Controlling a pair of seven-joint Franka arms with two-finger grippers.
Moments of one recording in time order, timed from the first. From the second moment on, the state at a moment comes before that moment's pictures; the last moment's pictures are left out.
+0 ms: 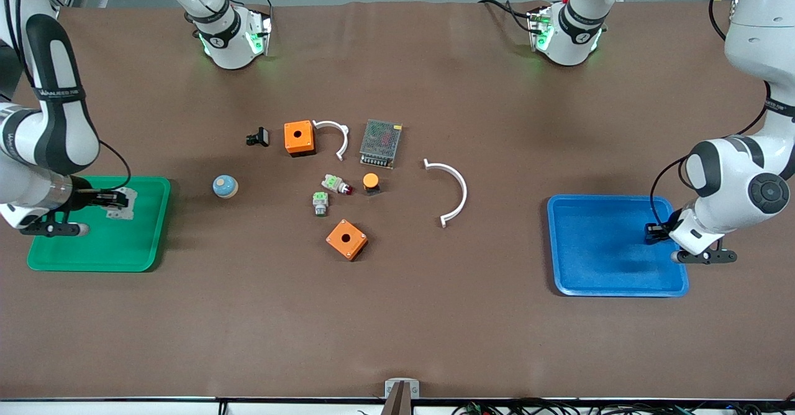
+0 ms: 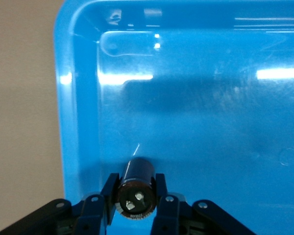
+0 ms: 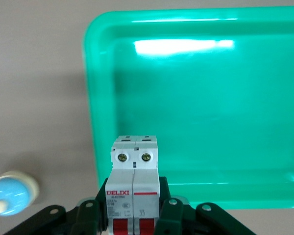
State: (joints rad) left arm 0.33 0.58 -0.15 -1.87 0.18 2.45 0.08; right arm -0.21 0.37 -0.11 -1.91 -0.02 2.14 -0.27
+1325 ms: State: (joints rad) left arm 0.32 0.31 -0.38 -1.75 0.18 2.17 -0.21; right arm -0.30 0.55 -0.11 -1.87 -0.02 2.35 -0.38
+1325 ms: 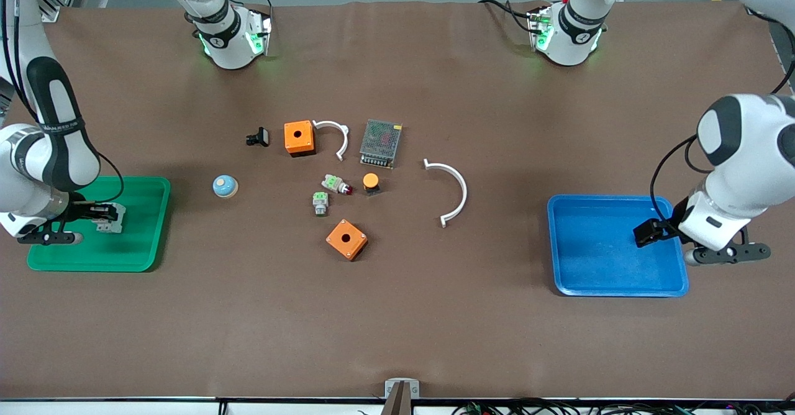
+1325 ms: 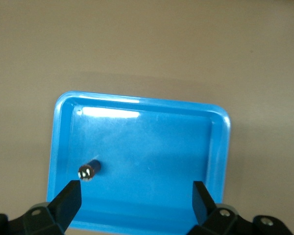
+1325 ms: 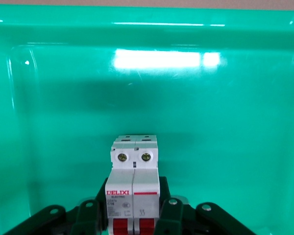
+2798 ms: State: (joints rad) left arm 0.32 0.27 -0.58 -1.44 0.18 1.67 -0.41; right arm 0.03 0.03 -0.08 -2.06 -0.02 2.00 0.07
